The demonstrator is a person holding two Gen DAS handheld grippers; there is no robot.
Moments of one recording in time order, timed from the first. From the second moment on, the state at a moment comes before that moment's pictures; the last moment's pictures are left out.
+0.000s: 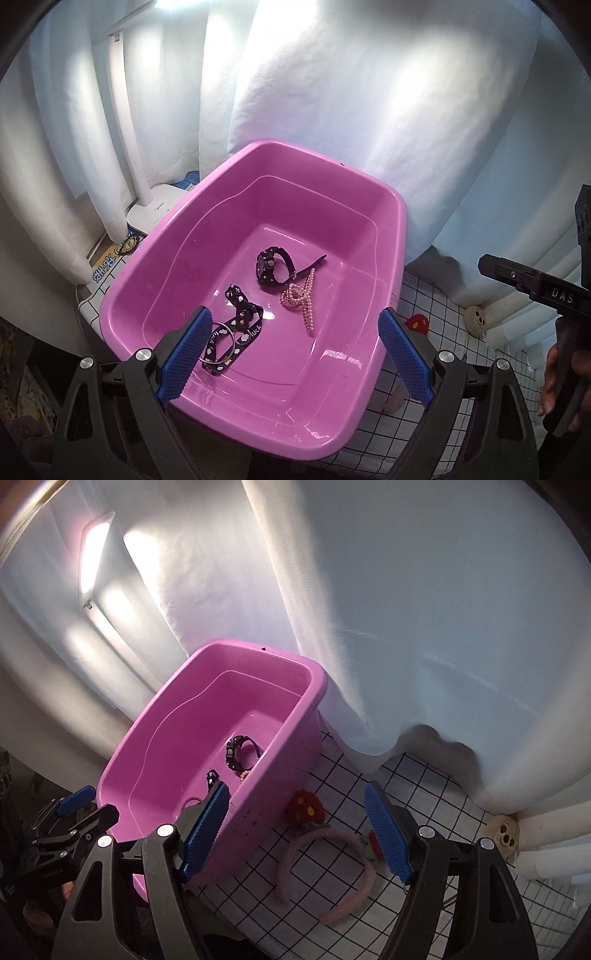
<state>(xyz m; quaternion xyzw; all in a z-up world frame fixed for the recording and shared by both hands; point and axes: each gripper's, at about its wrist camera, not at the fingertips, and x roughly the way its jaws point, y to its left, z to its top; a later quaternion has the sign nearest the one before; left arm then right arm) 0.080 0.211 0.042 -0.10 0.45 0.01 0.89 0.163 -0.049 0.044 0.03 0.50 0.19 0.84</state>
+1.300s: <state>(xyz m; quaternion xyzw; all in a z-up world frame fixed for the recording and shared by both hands) 0.021 -0.003 -0.118 -0.07 0.50 0.03 0.86 0.049 -0.289 -0.142 0.05 0.52 0.14 0.84</state>
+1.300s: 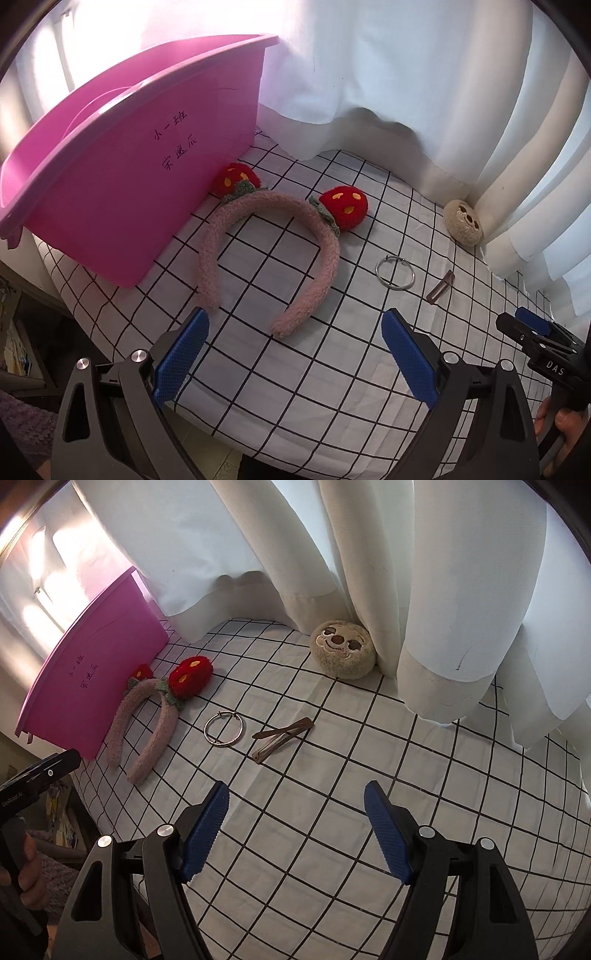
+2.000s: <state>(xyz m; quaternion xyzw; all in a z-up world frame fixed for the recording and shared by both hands) 0.071 -0.008 -0.184 -0.04 0.50 0.00 0.87 0.092 -0.242 -0.193 0.05 0.51 0.04 0.86</state>
